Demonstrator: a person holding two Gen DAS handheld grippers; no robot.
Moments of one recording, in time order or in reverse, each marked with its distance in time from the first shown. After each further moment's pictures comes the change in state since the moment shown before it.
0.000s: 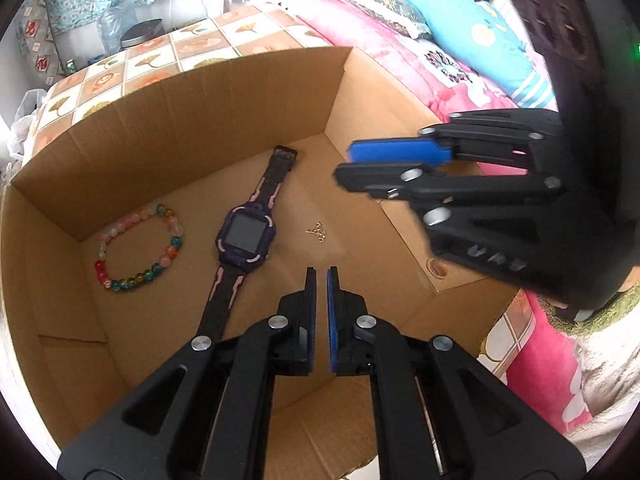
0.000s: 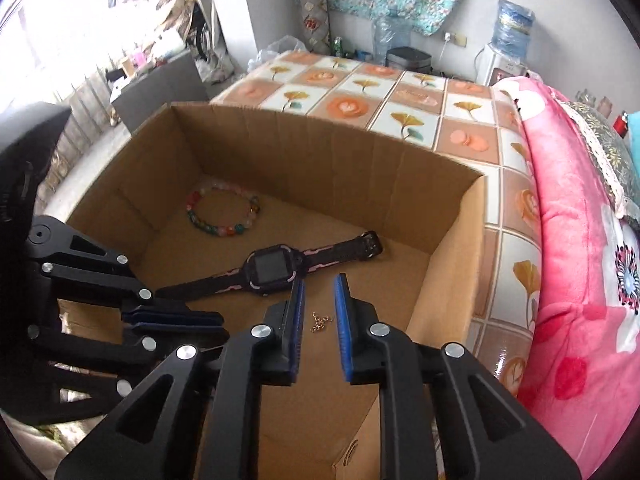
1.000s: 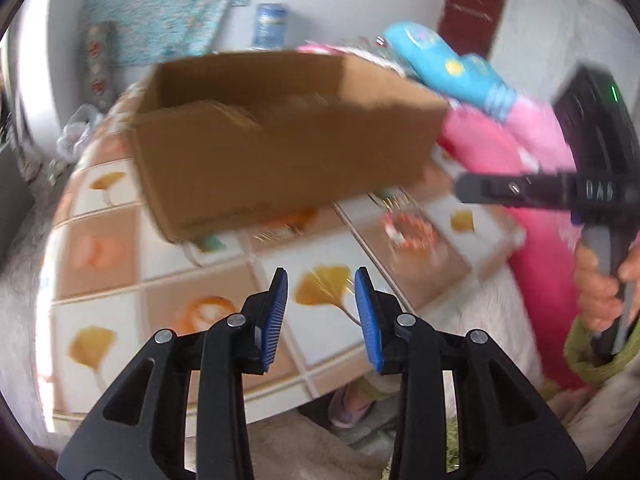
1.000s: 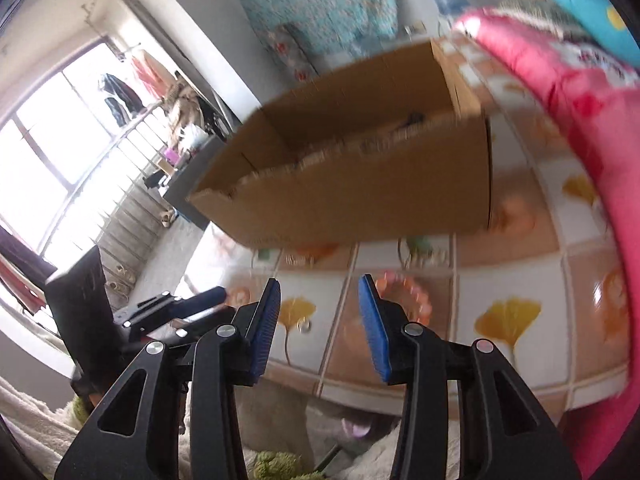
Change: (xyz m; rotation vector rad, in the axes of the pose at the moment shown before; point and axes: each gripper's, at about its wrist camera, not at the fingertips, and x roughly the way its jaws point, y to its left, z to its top) left arm -0.059 -0.027 -0.224 0.003 -0.327 0.094; right arm -0.061 0.068 -0.187 0.409 -0.168 0.244
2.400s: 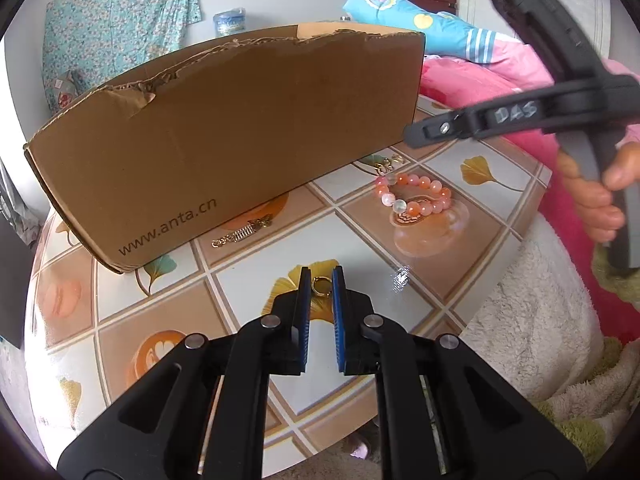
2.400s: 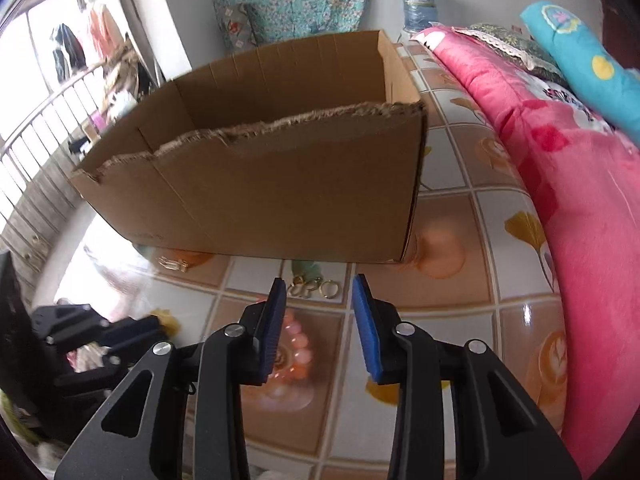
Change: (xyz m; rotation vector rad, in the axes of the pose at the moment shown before) left arm 0.050 -0.025 -0.008 0.197 0.015 0.045; right arm 0.039 -0.023 0.018 -0.183 0.016 -0.365
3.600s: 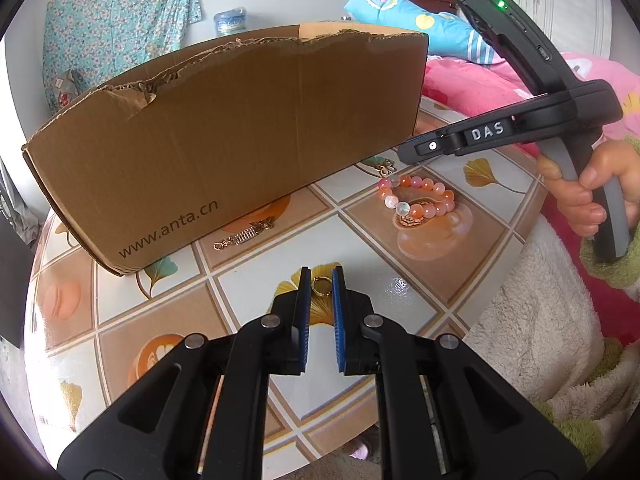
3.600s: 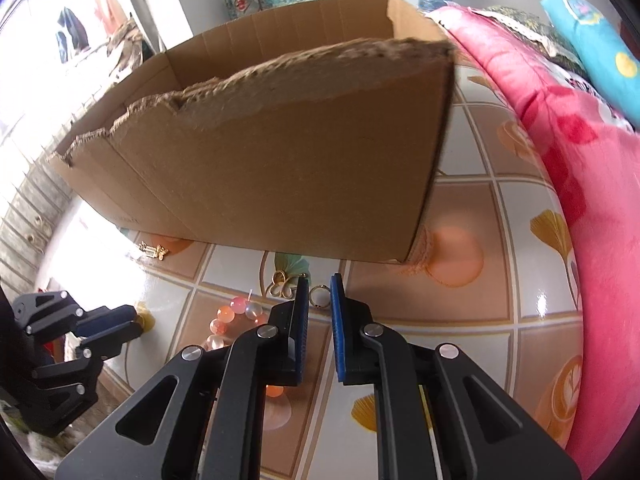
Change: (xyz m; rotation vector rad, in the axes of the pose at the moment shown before) left arm 0.002 0.004 0.001 0.001 -0.002 -0.002; right arm 0.016 -0.013 0.005 0.024 0.059 0.054
